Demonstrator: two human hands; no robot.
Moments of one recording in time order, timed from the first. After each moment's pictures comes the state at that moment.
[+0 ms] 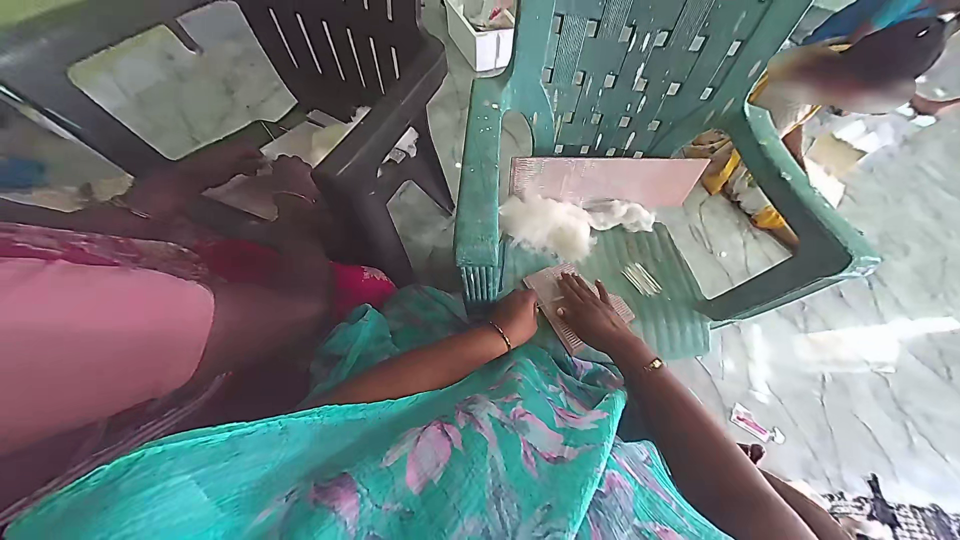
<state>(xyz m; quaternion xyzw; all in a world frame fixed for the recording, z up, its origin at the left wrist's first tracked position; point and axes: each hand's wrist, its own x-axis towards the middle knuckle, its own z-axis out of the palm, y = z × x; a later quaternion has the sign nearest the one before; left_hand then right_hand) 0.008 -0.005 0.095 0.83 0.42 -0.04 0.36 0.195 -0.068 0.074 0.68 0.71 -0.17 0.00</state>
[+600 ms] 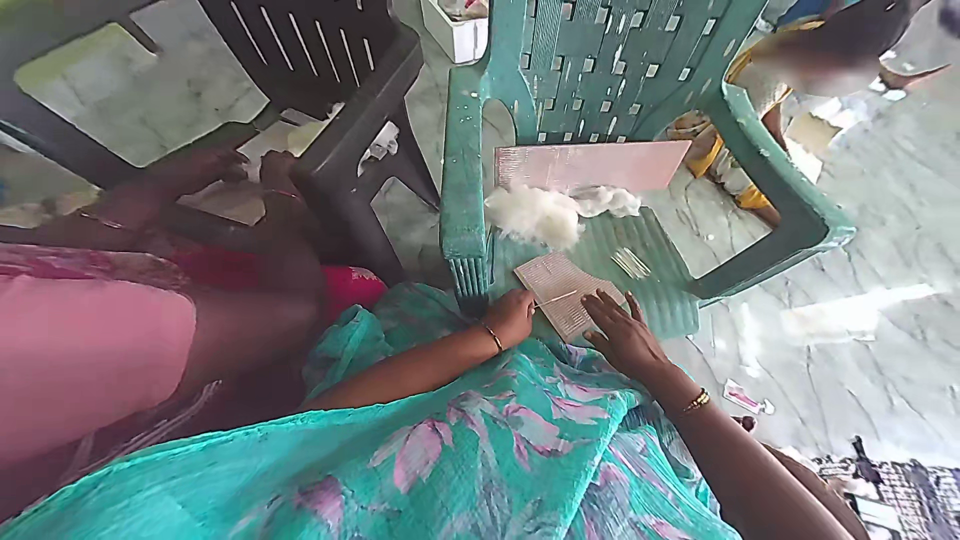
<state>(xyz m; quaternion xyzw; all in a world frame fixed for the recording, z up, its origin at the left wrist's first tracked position) 0.001 -0.019 0.092 0.85 0.37 -0.04 0.37 0.214 -0.151 0.093 0.68 0.72 -0.14 -0.06</state>
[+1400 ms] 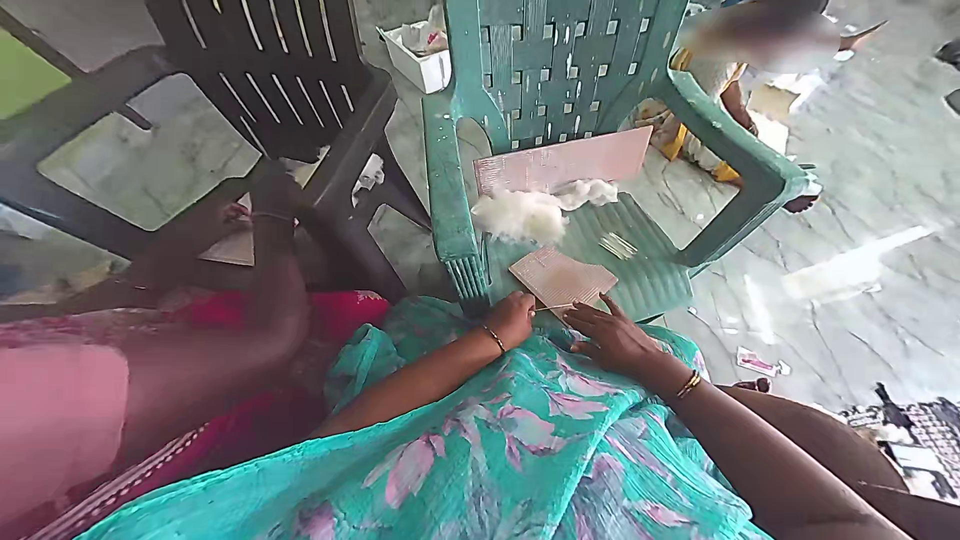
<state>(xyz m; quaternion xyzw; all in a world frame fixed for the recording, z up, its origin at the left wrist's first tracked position) -0.008 -0.026 0.086 0.89 0.32 -0.06 0.33 0.181 -0.178 0.089 0.64 0.75 -0.15 -0.09</state>
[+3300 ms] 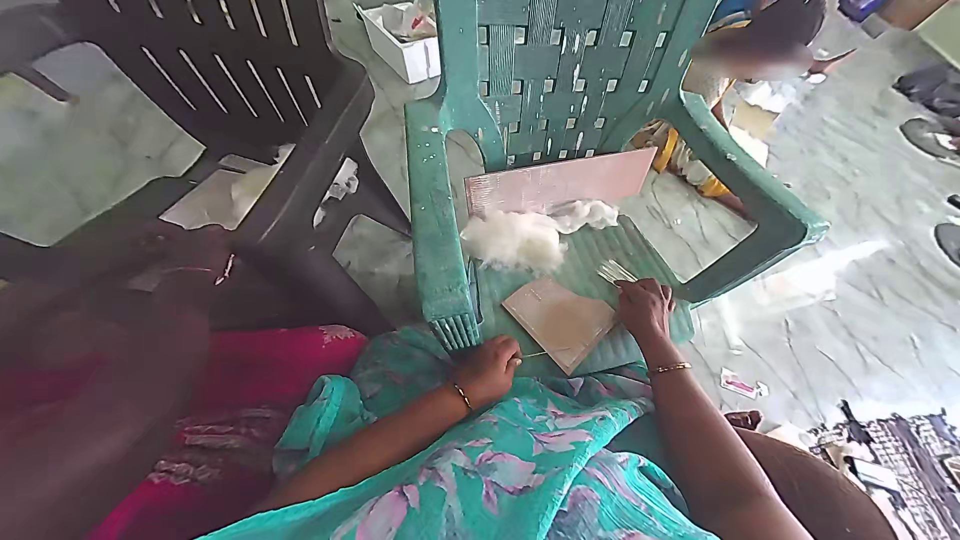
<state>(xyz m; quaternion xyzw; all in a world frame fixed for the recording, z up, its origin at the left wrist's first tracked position) -0.035 -0.003 0.074 0.88 0.26 -0.02 0.40 0.276 -0.095 0.067 0.89 0.42 -0.03 -0.19</state>
